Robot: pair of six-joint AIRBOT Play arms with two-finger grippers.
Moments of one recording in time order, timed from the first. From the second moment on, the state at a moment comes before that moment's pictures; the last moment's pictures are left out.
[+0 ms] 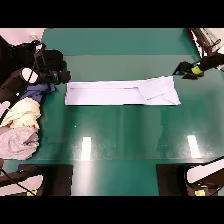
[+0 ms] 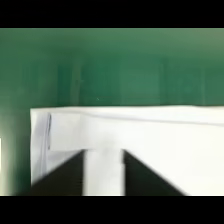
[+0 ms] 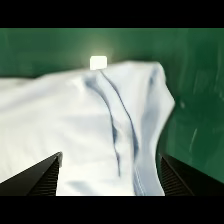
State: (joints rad) left arm -0.09 -1.34 1.14 1.19 -0.63 -1.54; right arm -0.27 -1.76 1.77 -1.14 1.38 1.41
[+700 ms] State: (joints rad) left arm -0.09 -1.34 1.17 1.17 -0.93 -1.53; right arm -0.44 -1.92 1.58 -0.76 1.48 1.22
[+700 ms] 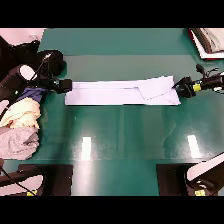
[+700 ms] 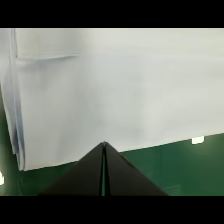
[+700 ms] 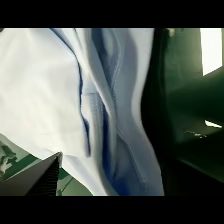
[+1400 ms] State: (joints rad) left arm -0.16 -1.36 1.19 1.06 -0.87 -1.53; right arm -0.30 -1.98 1.81 -0.73 1.49 1.23
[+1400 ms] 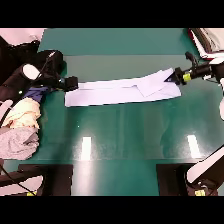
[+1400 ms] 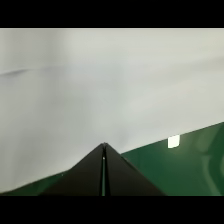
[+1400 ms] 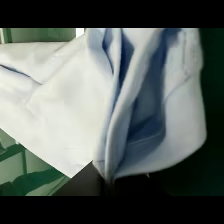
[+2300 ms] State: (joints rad) left arm -0.46 -2.02 1.83 1.02 -0.82 -1.58; right arm 0.15 -1.76 2.04 -0.60 1.42 1.36
